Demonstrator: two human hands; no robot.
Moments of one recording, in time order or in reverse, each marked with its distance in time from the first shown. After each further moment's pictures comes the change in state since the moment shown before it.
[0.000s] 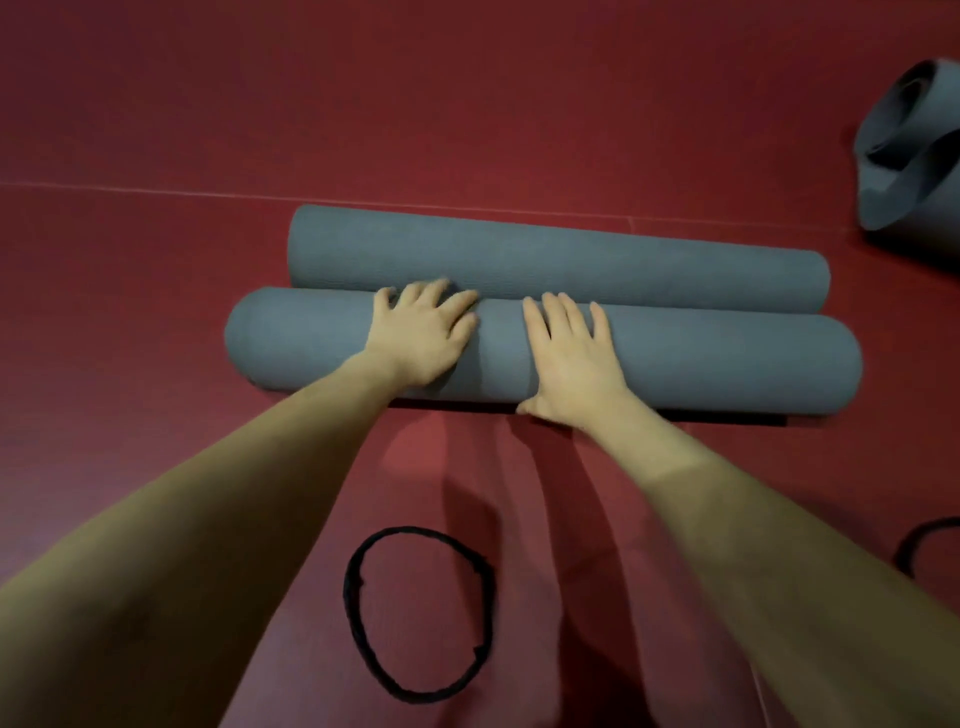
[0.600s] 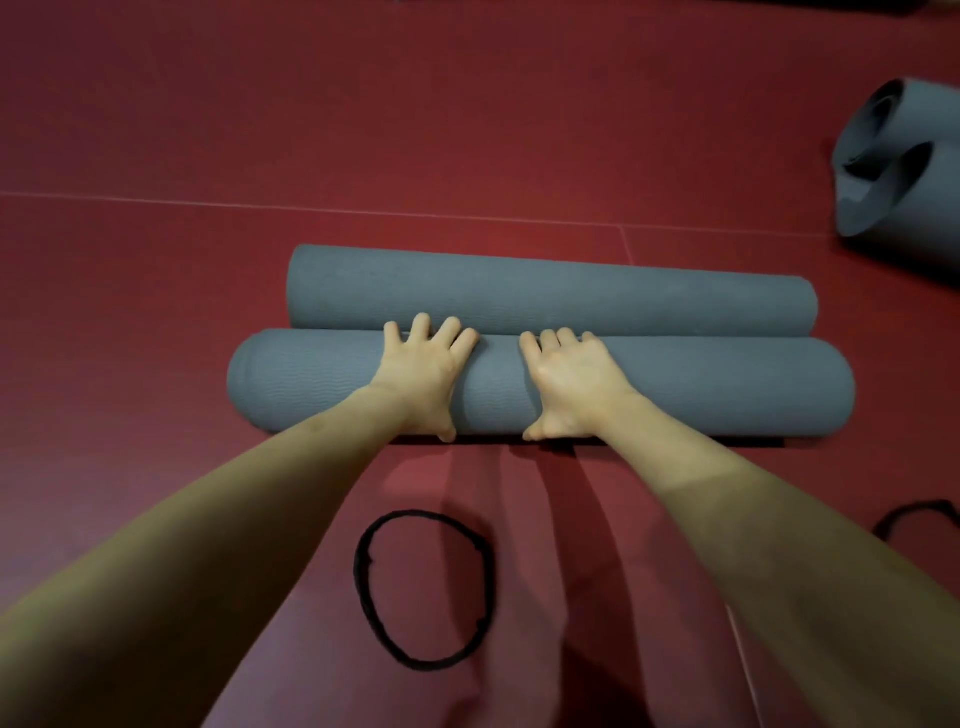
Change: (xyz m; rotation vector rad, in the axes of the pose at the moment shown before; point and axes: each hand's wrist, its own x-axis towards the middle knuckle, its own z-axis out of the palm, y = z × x) left_hand -0.056 0.016 -0.007 0.356 -0.104 0.172; right_hand -0.031 -0.002 -0.025 -0.166 -0.039 -0.193
